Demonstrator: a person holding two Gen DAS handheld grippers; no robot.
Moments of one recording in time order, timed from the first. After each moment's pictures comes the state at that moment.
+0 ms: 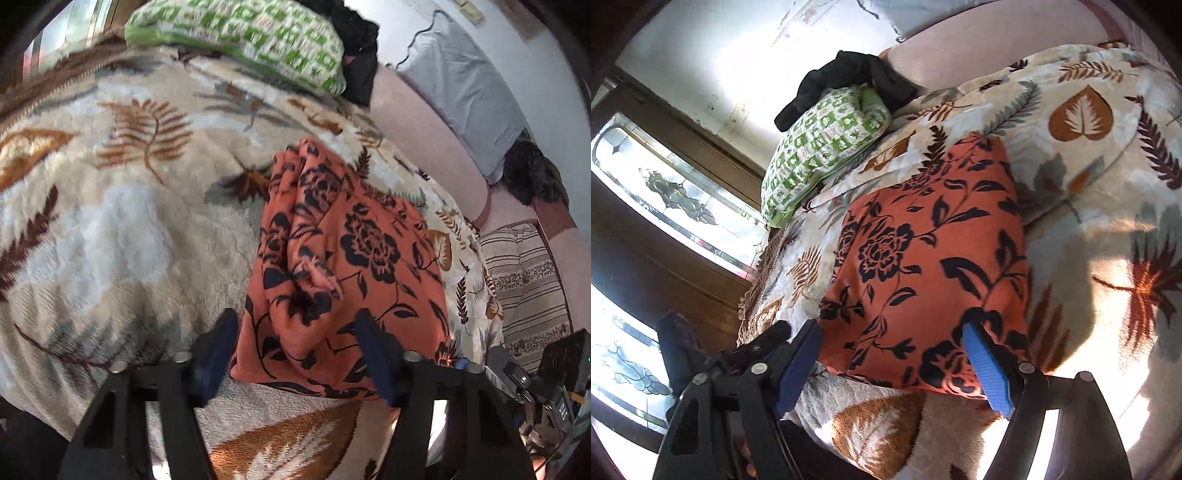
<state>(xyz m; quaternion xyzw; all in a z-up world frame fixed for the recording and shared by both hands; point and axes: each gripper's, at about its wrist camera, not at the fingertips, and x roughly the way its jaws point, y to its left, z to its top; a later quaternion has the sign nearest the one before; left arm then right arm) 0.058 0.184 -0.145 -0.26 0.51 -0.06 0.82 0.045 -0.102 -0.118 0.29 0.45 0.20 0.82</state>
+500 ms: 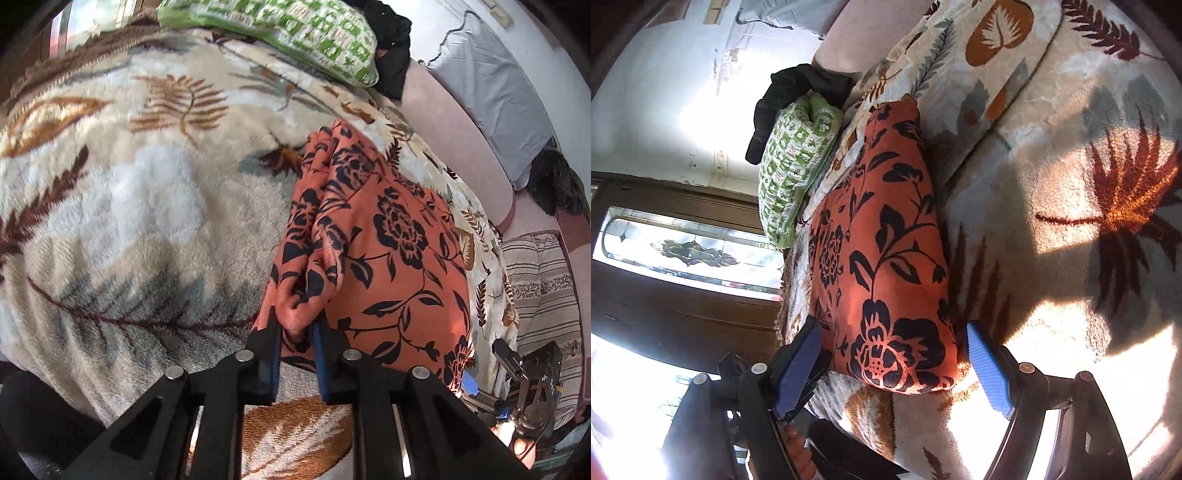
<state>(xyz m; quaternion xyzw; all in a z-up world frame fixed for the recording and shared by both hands) 0.035 0.178 -0.127 -0.23 0.50 -0.01 0.83 0.054 -0.177 -0.188 0.45 0.48 0.22 0.72</state>
